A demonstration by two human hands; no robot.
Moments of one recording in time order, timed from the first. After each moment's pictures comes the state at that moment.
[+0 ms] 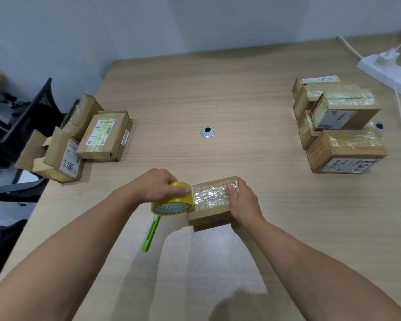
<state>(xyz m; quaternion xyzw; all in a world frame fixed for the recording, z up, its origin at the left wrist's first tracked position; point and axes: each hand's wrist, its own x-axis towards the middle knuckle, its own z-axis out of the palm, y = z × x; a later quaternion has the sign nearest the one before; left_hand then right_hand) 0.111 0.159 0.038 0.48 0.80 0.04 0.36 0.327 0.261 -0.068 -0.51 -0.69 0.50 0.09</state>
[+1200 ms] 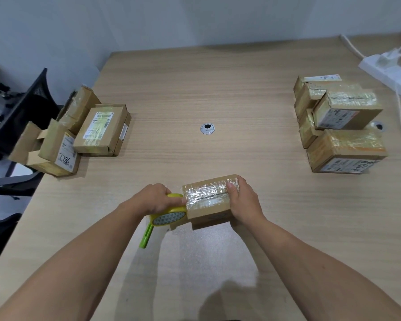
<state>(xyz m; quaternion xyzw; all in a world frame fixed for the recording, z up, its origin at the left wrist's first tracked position) 0.111 0.139 -0.024 0.37 0.86 -0.04 0.36 0.328 0.261 -0.063 -0.50 -0.70 0.50 0.08</state>
